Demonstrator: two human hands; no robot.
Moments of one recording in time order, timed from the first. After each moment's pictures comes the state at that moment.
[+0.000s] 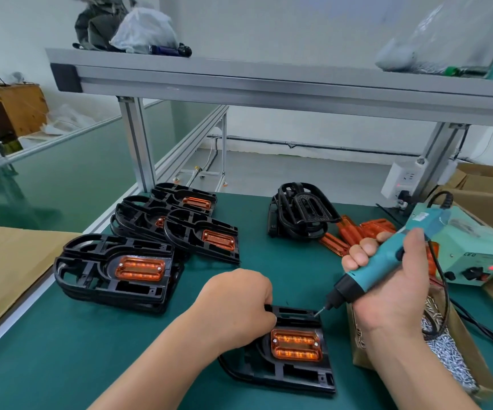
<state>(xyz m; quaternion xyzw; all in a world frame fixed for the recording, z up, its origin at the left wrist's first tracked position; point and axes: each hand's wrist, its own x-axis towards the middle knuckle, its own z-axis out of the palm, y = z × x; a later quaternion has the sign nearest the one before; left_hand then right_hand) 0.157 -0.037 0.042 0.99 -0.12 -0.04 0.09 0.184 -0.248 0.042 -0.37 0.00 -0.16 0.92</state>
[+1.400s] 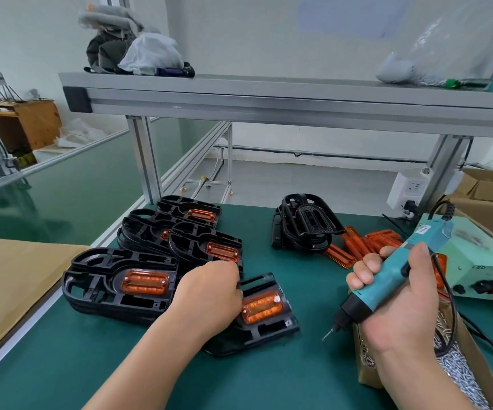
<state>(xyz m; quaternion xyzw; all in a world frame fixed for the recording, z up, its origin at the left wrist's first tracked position) 0.178 -0.003 0.043 0.99 -0.01 0.04 0.09 0.187 -0.255 0.039 -0.36 -0.03 -0.12 0.92</state>
